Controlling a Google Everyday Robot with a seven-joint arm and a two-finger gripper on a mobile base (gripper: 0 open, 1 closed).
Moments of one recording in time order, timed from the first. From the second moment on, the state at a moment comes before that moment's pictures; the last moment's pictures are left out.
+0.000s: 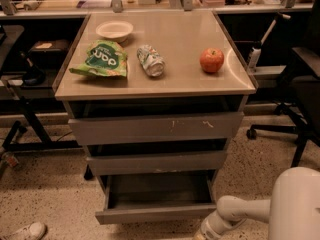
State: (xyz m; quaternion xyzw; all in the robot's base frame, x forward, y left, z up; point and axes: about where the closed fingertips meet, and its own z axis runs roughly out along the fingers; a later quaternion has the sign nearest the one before) arm 0.376 -0.154 0.198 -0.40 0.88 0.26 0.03
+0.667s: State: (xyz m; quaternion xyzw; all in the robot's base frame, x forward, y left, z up) arm 0.376 -0.153 0.197 -0.41 0.87 0.26 0.03
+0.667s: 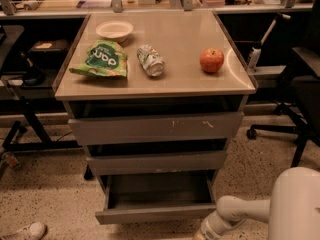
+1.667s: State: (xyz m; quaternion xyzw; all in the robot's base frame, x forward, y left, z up) arm 0.424 -0.144 0.190 -0.43 0.87 0.23 0.05
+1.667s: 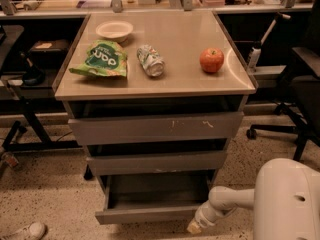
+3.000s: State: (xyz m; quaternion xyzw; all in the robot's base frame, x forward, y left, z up) arm 0.476 -0.134 0.190 -0.47 0.86 0.21 0.06
